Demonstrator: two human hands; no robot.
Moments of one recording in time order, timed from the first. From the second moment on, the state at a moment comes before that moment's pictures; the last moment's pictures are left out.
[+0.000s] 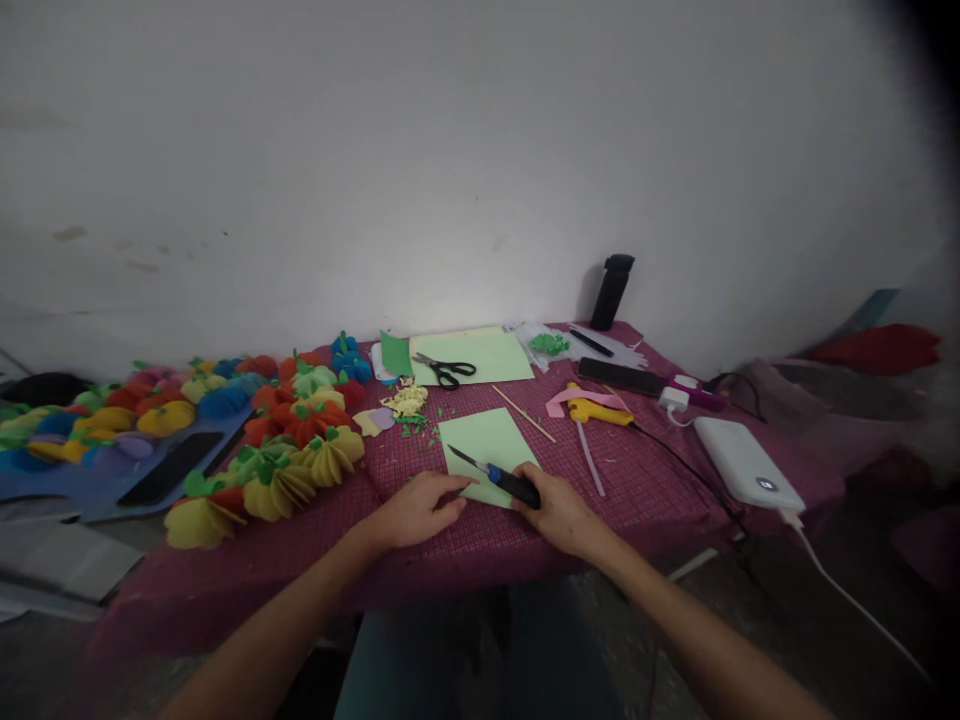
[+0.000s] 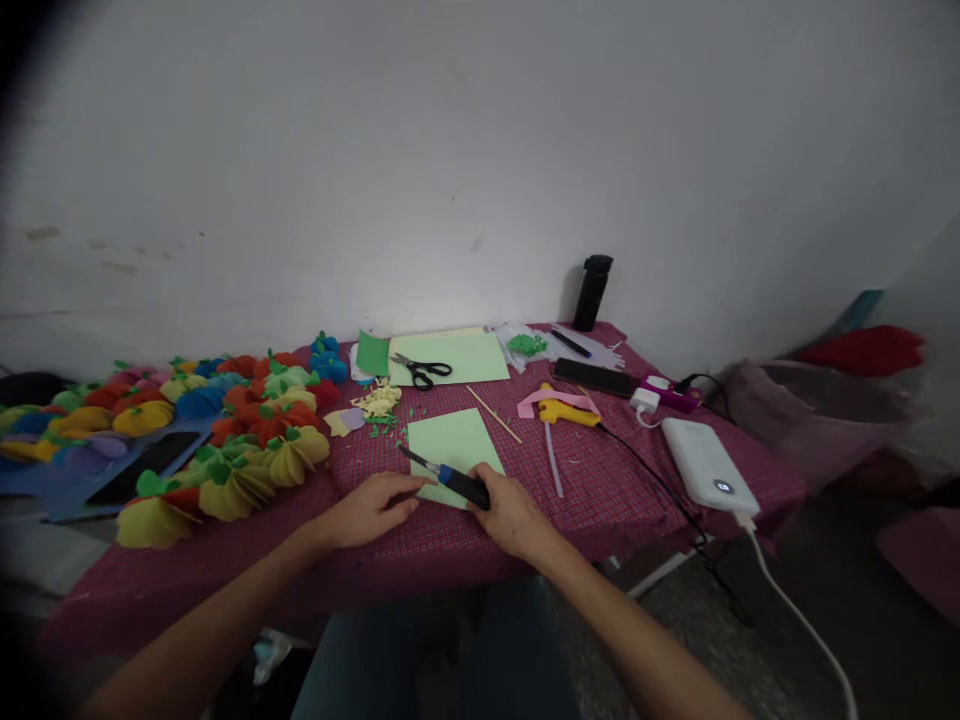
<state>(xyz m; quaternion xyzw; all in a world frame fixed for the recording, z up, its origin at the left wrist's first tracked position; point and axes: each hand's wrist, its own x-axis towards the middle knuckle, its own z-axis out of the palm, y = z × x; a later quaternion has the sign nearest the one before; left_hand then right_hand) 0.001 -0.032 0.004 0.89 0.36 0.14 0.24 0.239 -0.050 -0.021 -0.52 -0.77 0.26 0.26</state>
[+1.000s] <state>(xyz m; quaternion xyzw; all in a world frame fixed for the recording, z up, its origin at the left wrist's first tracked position) 0.017 -0.003 -0.014 0.79 0.41 0.18 0.41 0.271 -0.071 -0.002 -0.50 -0.75 0.30 0.32</state>
